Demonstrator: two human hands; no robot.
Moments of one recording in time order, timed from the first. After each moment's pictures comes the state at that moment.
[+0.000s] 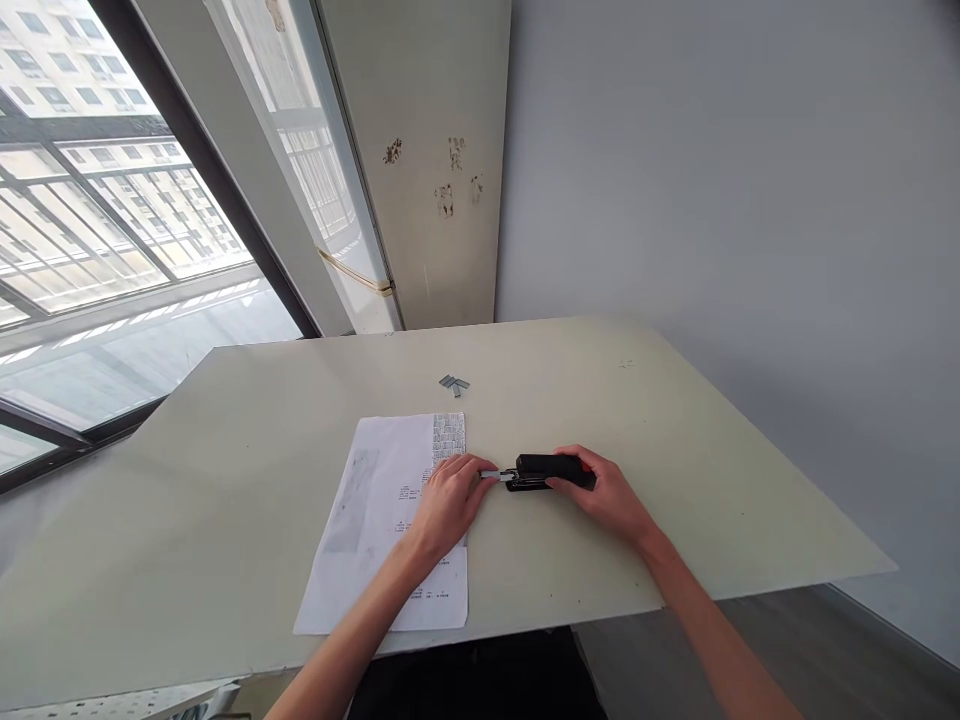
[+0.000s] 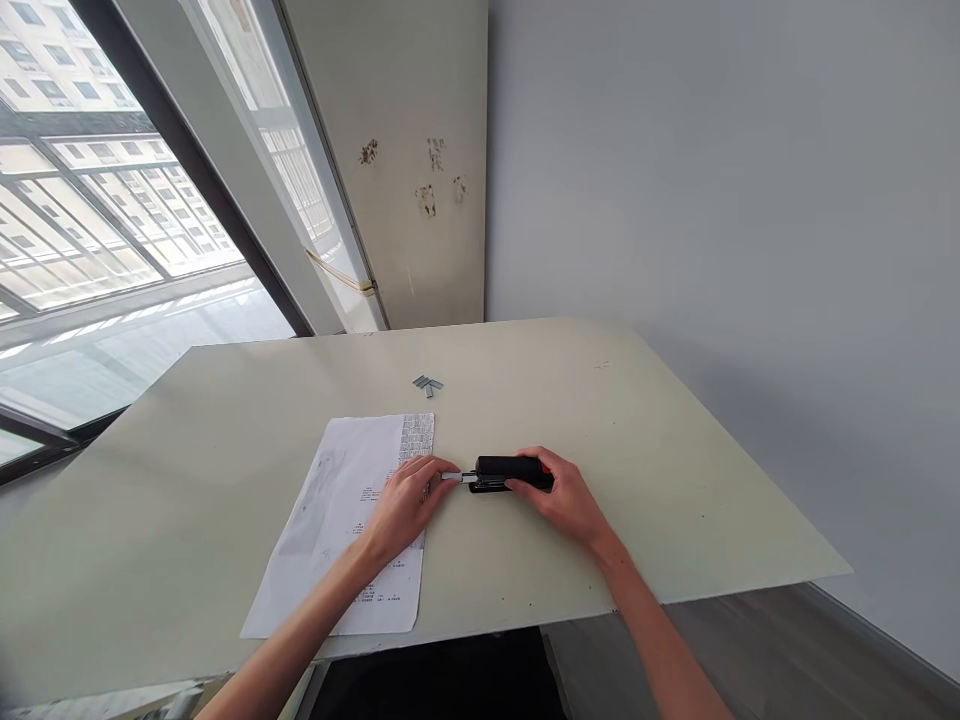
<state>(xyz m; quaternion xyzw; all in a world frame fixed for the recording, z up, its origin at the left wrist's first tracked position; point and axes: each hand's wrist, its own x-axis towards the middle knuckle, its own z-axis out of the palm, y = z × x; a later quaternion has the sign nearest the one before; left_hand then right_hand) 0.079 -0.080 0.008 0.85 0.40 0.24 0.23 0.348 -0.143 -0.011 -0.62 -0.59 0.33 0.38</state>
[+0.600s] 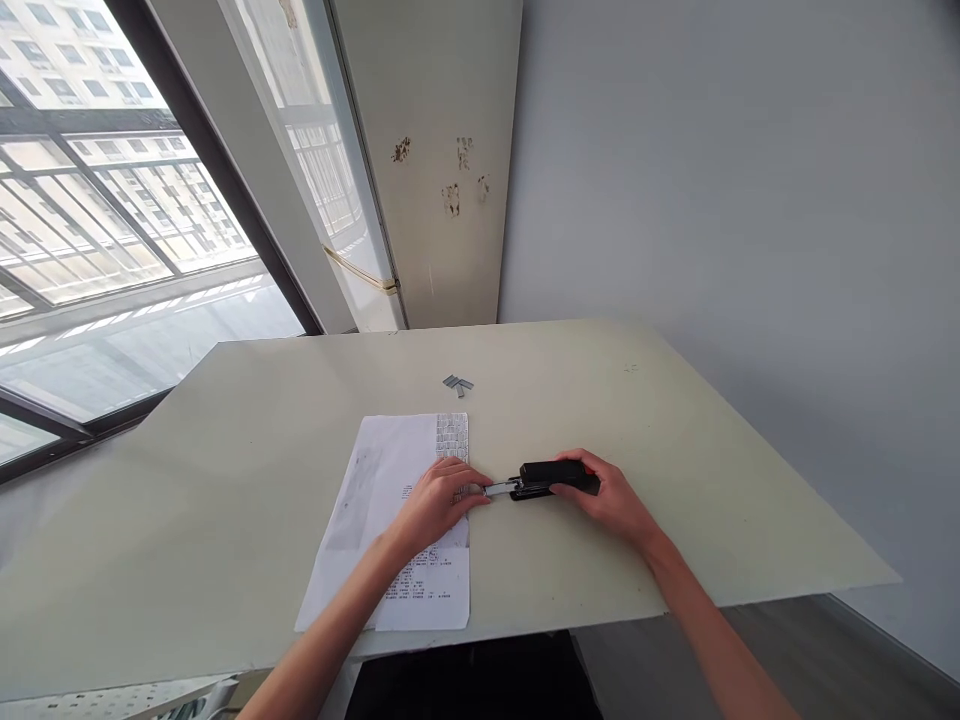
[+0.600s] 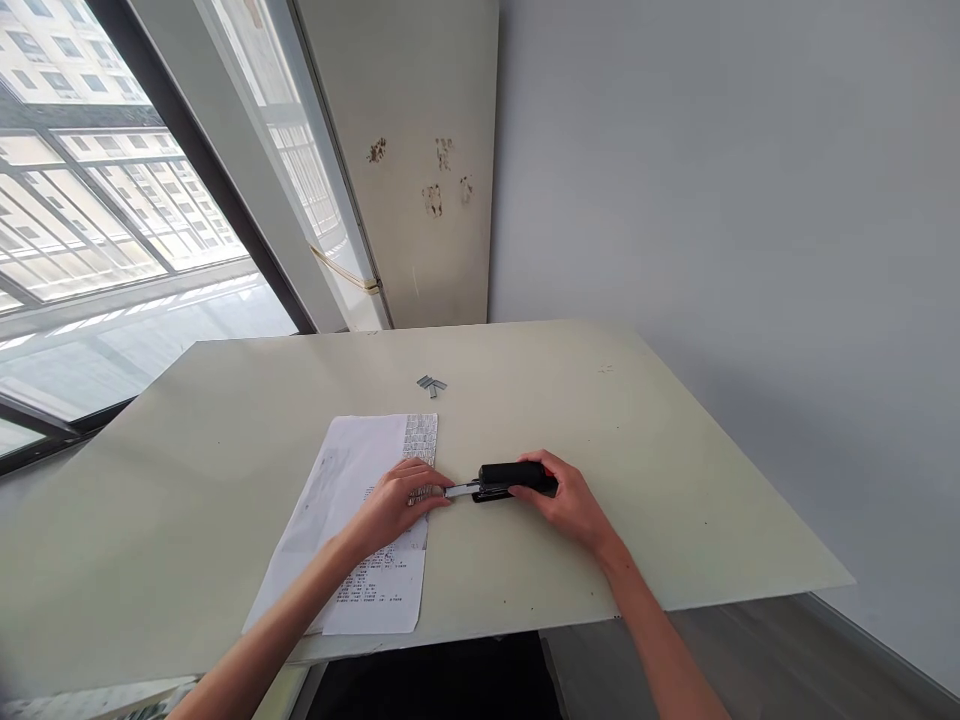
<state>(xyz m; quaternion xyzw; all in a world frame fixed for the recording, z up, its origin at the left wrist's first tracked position) 0.048 -0.065 0.010 0.88 0.32 0.22 0.28 0.349 -0.144 -0.008 -0.61 -0.59 0.36 0.37</state>
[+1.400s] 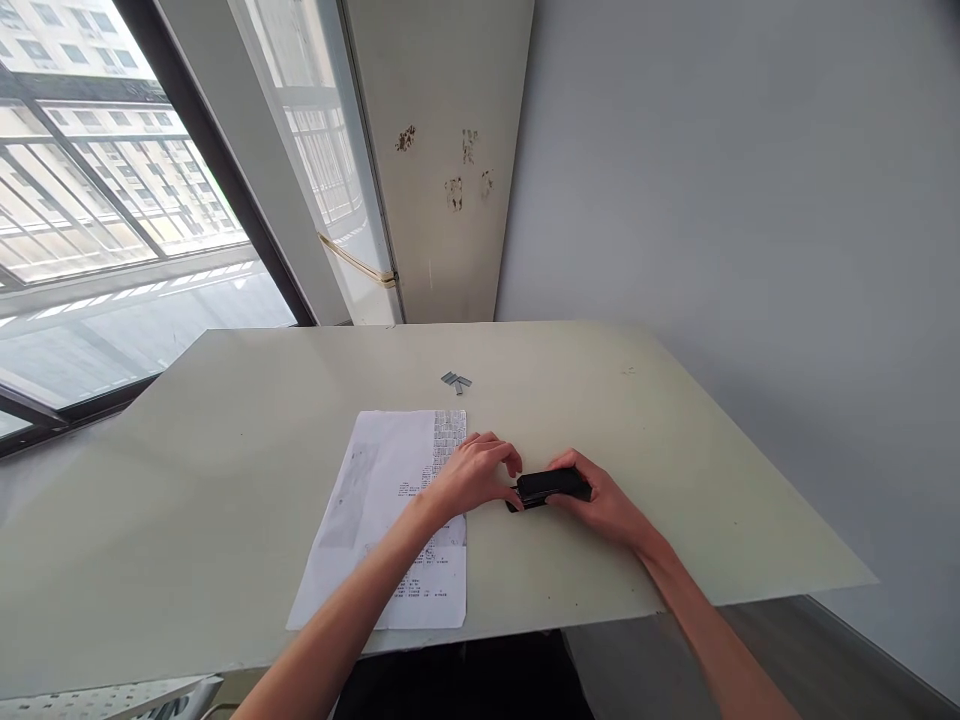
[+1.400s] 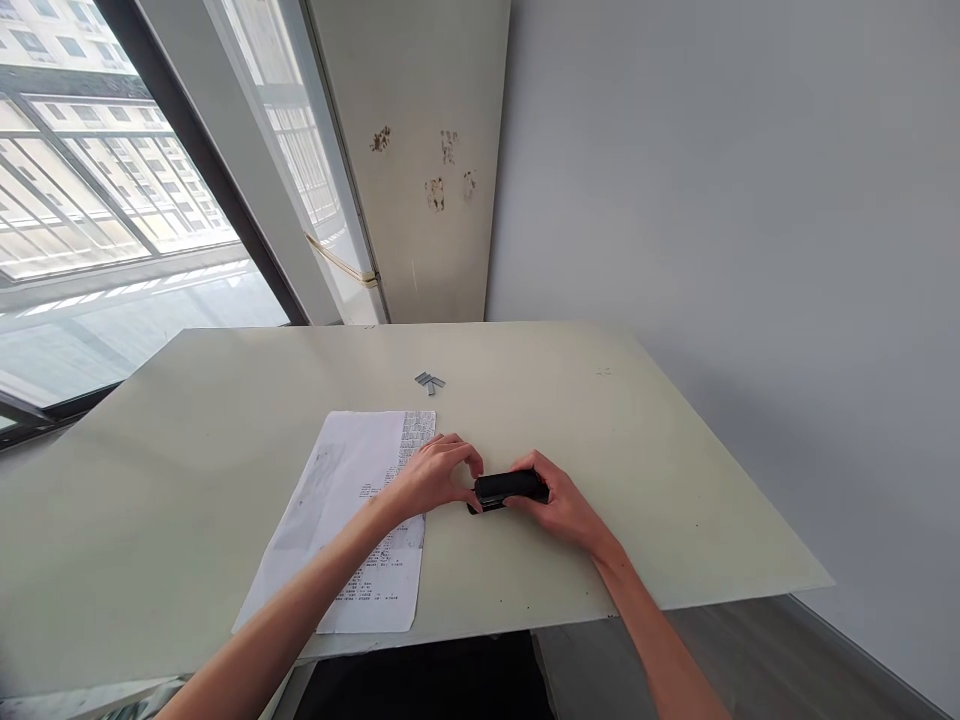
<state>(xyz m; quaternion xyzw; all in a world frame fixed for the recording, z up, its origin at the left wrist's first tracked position) 0.108 -0.036 0.007 0.90 0.27 0.17 0.28 0.349 -0.142 -0.006 -0.55 -0.63 0.41 0.36</state>
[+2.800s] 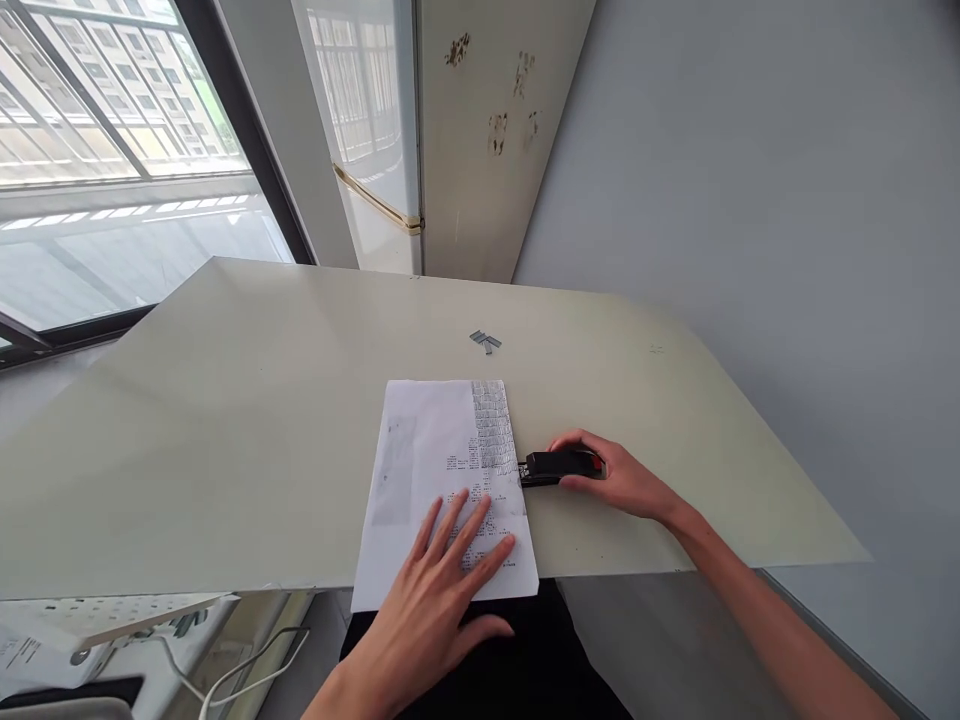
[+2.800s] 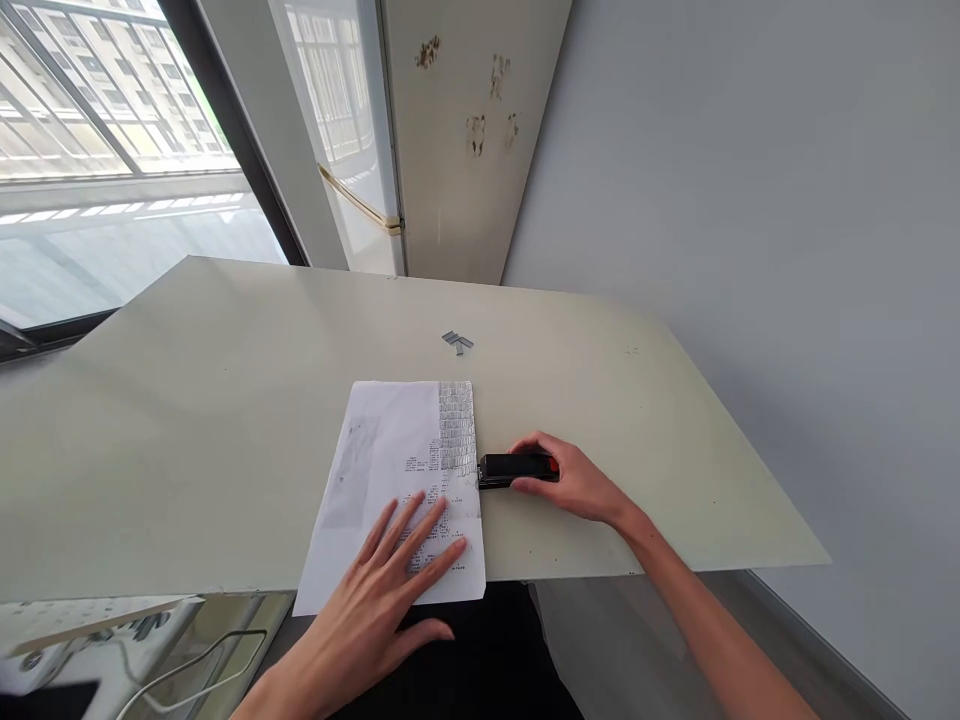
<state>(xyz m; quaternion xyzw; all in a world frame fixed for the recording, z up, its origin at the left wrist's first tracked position) -0.020 -0.214 0.003 0.92 0.33 0.14 0.14 0.311 -0.153 0.027 -0.56 -0.65 0.45 0.24</state>
